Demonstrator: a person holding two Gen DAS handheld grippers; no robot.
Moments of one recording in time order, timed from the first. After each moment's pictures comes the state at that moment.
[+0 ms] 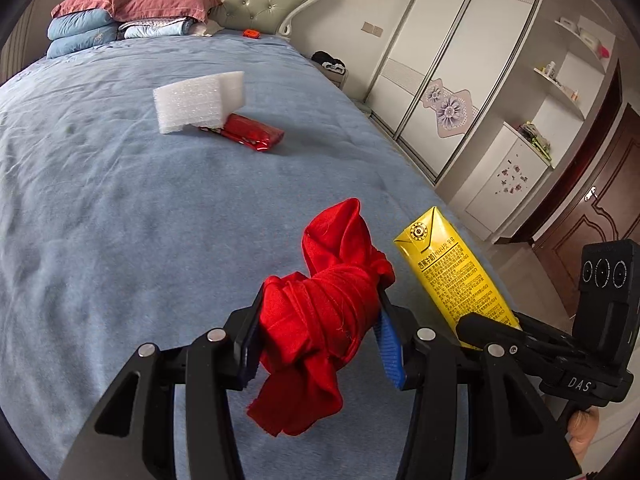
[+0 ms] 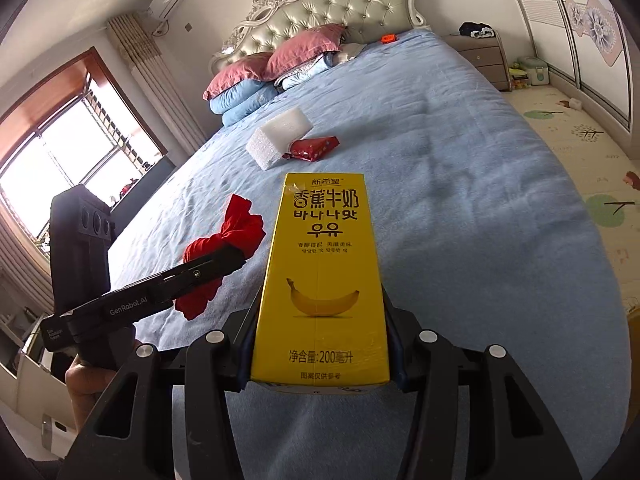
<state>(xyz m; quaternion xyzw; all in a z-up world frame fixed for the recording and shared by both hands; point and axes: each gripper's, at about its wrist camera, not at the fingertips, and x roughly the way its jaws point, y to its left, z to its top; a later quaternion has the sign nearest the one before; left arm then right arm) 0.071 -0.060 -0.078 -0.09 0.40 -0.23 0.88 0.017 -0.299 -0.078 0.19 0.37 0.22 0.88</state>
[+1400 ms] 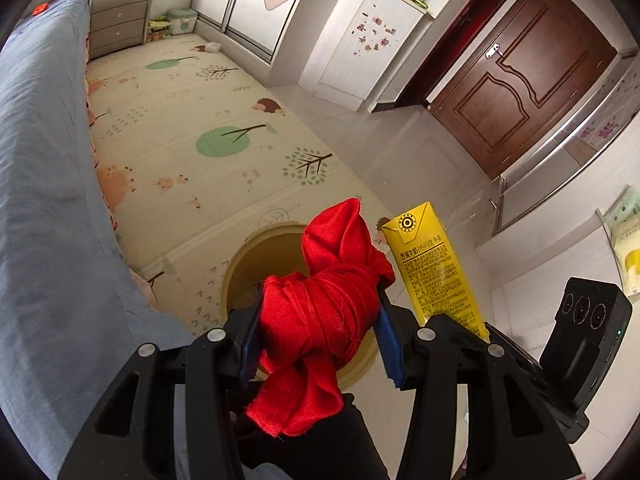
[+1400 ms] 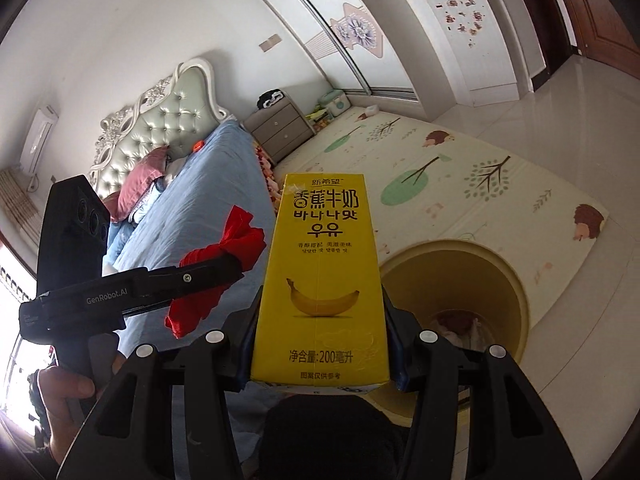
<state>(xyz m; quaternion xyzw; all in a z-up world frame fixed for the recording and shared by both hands) 0.025 -0.481 -0.127 0.05 0.51 -0.45 0.73 -0.156 -0.621 -0.148 0.35 0.30 -0.08 0.89</state>
